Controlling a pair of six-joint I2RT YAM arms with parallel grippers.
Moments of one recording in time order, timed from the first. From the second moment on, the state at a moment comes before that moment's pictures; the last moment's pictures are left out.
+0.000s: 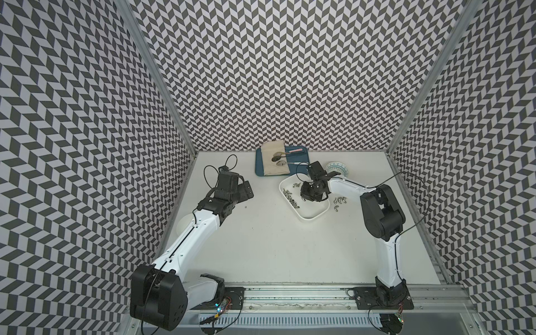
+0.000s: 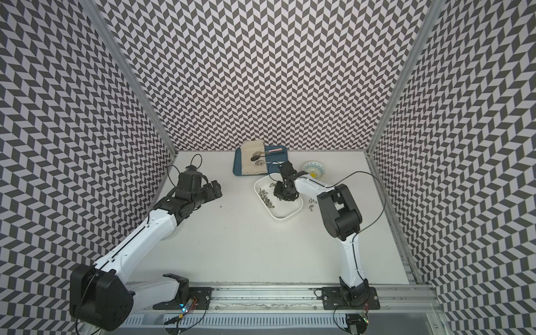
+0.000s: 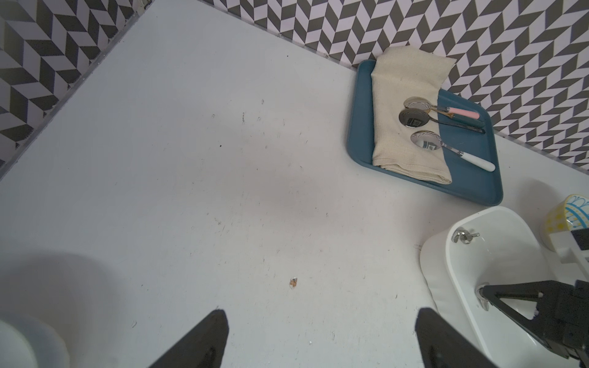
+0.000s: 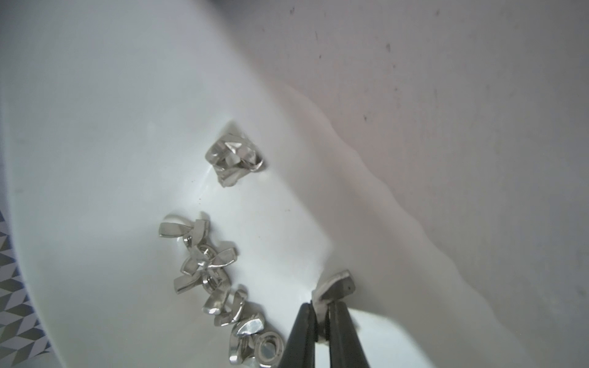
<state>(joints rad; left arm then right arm) -0.27 1.22 0.95 -0.45 -0.18 -0.51 0.48 2.12 1.54 -0.55 -0.18 0.77</state>
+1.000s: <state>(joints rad) -0.29 1.26 0.95 -0.44 -0.18 -0.52 0.15 1.56 1.06 -0.56 -0.18 0.66</state>
